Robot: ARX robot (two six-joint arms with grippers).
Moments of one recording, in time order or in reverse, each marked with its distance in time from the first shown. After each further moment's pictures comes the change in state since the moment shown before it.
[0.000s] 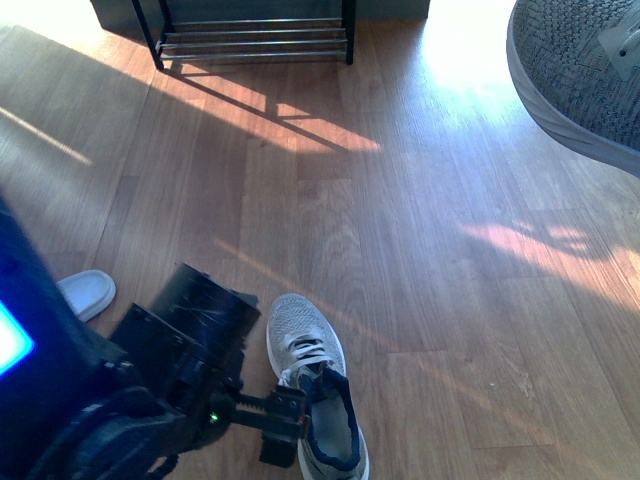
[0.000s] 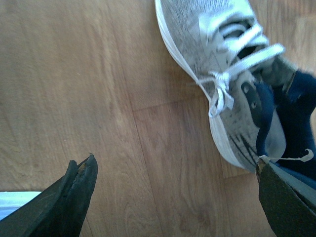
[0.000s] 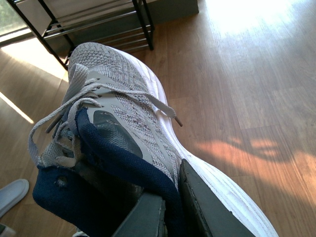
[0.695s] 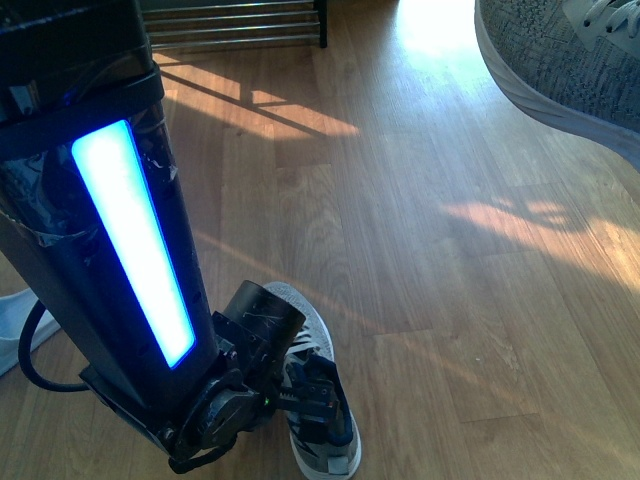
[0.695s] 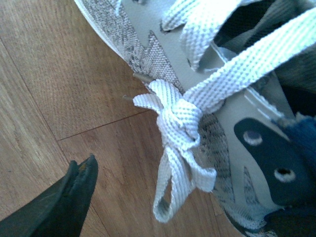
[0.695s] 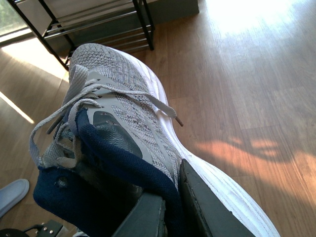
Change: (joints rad) left arm -0.053 0.337 0.336 -0.060 0.029 -0.032; right arm 0.000 0.000 0.000 0.000 0.000 0.000
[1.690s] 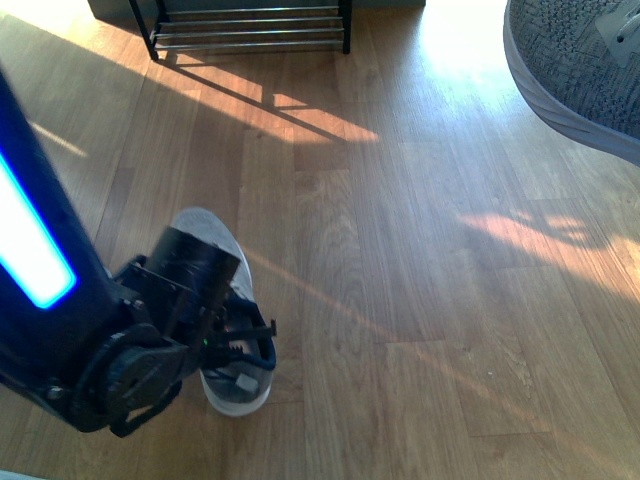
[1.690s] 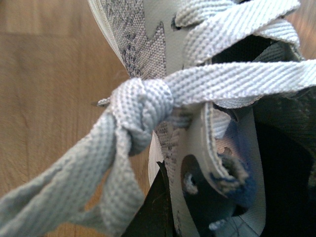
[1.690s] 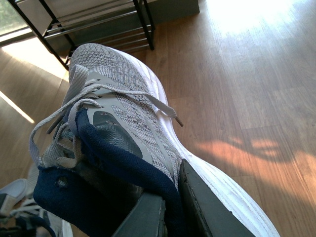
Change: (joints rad) left arm 0.161 -0.190 -0.180 0.154 -0.271 -0.146; right arm 0.000 0.000 0.000 0.000 0.000 0.000
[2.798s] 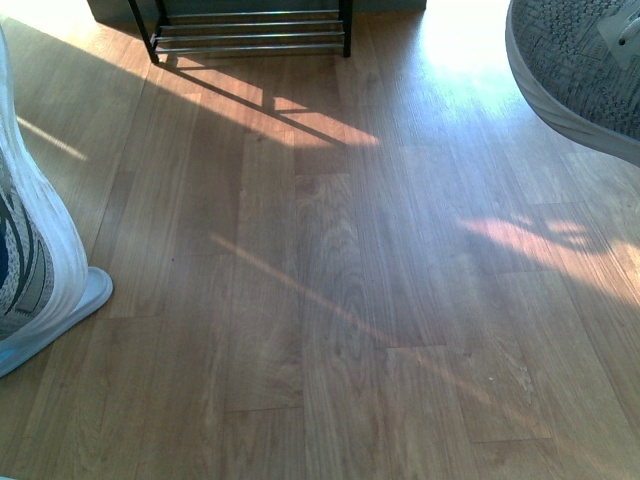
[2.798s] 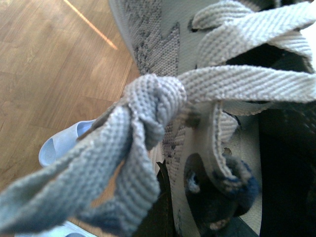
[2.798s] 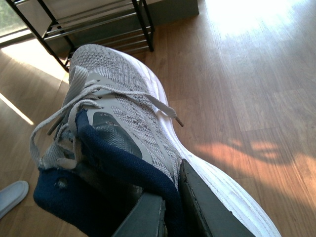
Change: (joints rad) left arm 0.058 -1.649 -0.603 -0.505 -0.209 0.106; right arm 0.000 0.000 0.000 0.000 0.000 0.000
